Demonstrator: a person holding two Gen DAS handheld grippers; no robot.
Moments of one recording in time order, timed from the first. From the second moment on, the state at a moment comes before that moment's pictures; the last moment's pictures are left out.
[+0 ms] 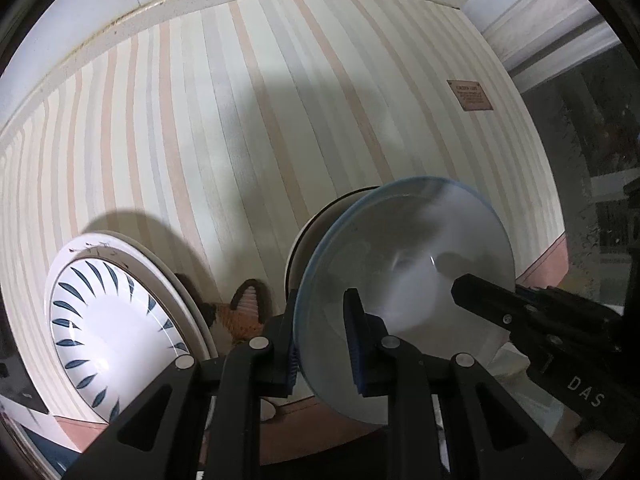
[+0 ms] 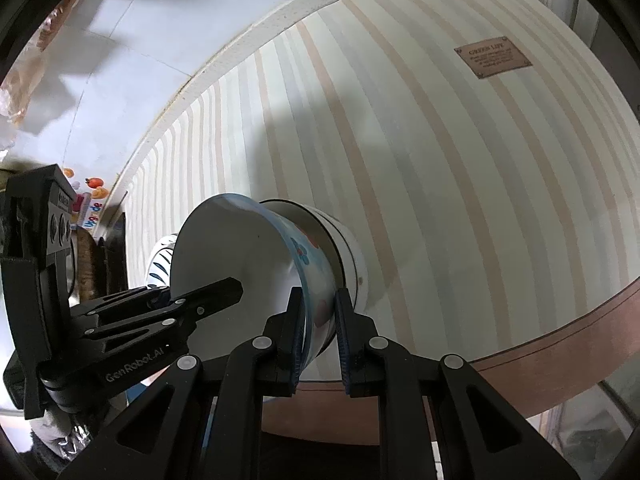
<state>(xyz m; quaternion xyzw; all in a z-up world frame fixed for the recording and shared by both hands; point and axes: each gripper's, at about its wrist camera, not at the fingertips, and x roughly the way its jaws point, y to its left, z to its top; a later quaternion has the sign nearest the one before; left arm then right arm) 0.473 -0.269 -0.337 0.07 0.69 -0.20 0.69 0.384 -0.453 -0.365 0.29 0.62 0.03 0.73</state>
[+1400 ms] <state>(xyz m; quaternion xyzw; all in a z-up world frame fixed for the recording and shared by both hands) 0.438 -0.254 -0.258 0.14 0.61 -0.18 0.76 0.357 -0.447 -0.308 0.24 0.60 -0.02 0.76</state>
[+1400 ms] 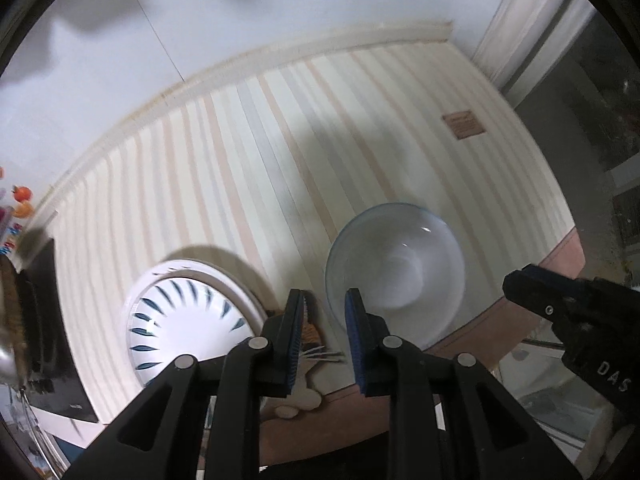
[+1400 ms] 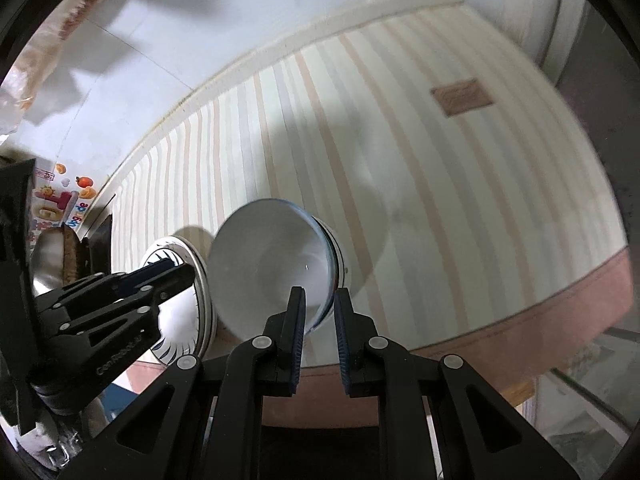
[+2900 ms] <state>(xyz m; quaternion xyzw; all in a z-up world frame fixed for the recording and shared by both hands) 0.401 -0.214 -0.165 0.07 0.57 -0.23 0.79 0.258 -0.419 -0.151 0.21 0.50 -0.09 0.84</state>
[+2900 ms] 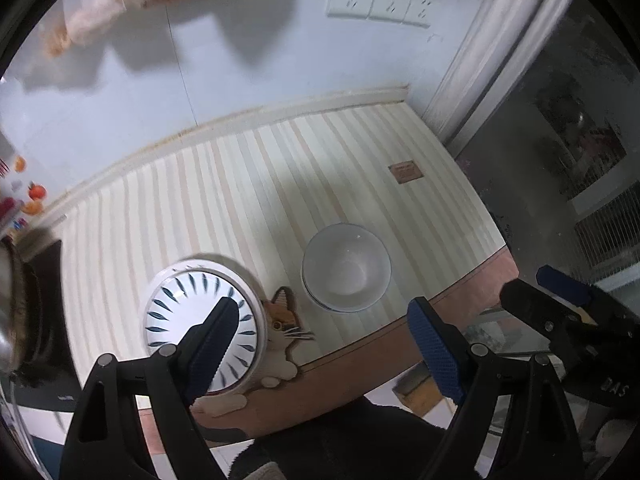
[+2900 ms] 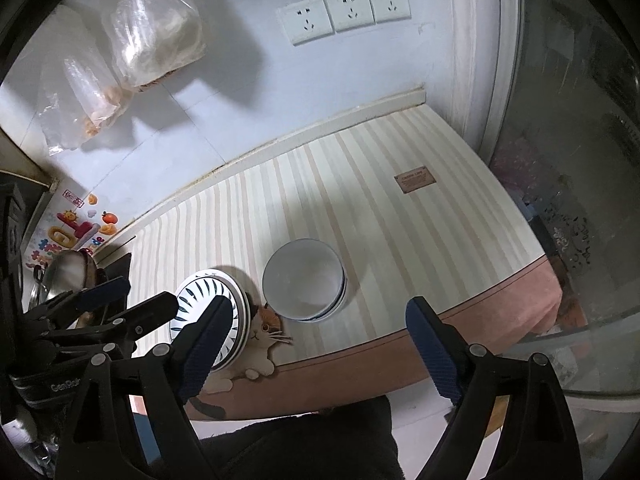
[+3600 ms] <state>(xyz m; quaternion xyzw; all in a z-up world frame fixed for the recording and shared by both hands) 0.506 -0.253 -0.388 -0.07 0.75 -0.22 0.62 0.354 -0.484 -0.401 0.40 0.57 0.07 0.72</state>
